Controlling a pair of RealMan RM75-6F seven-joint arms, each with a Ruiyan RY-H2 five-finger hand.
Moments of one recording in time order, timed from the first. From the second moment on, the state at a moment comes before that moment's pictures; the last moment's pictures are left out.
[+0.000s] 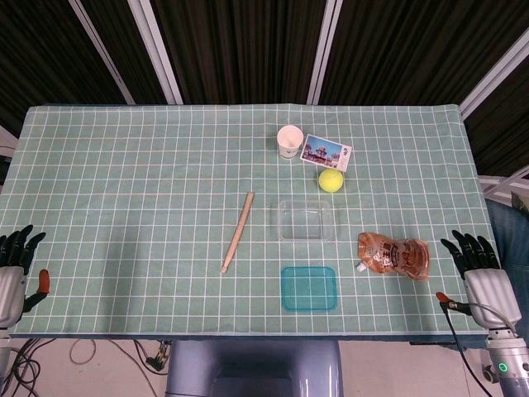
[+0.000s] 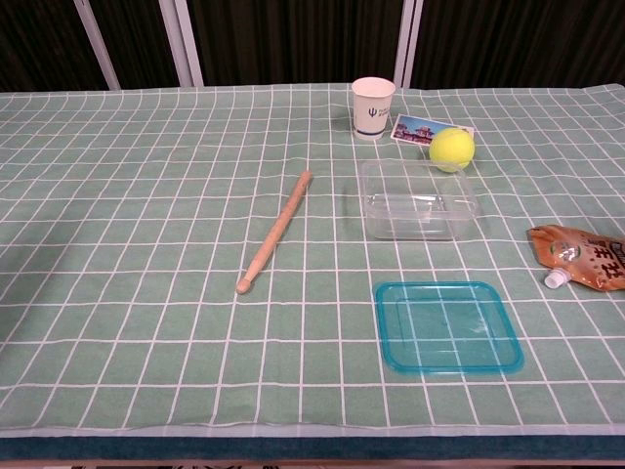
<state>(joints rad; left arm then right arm) -0.06 -1.16 -0.05 -1.68 1.44 1.50 0.15 0.11 -1.18 0.05 -1.46 -1.56 1.48 0.06</state>
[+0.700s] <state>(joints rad) -0.06 -1.16 -0.05 -1.68 1.44 1.50 0.15 0.12 -1.15 0.03 -1.49 -1.57 1.46 0.19</state>
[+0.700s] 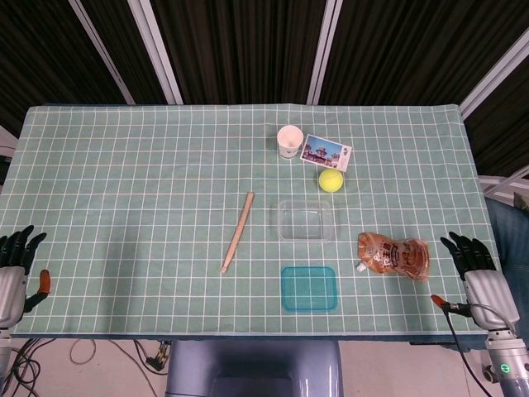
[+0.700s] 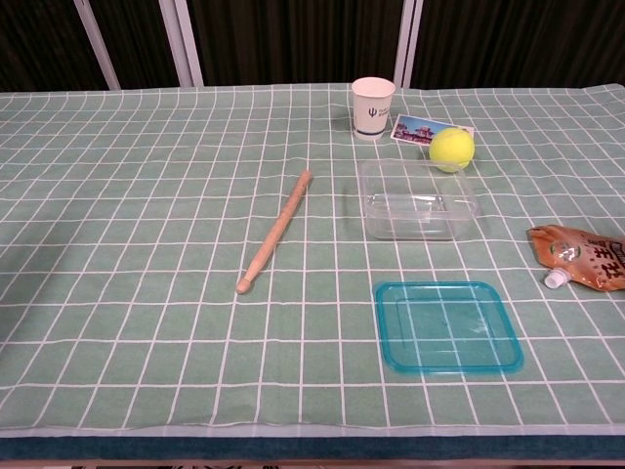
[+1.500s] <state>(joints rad) -0.06 -1.15 -0.06 -1.70 1.42 1.48 0.13 0.29 -0.99 -0.01 -1.82 -1.63 1.17 0.00</state>
